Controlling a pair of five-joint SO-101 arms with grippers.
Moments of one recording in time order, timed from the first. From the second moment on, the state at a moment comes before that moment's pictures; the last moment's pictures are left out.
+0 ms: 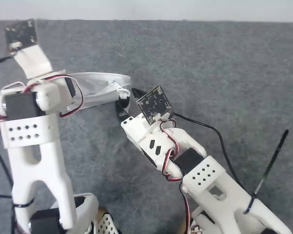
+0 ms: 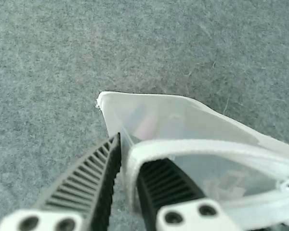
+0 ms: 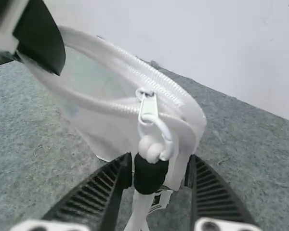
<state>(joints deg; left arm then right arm) -13.8 -23.9 5.7 88.0 16.1 -43.9 -41.8 57.5 9.8 -0.7</state>
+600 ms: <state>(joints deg) -13.8 -23.9 6.1 88.0 16.1 -43.9 -41.8 57.5 8.4 -0.7</state>
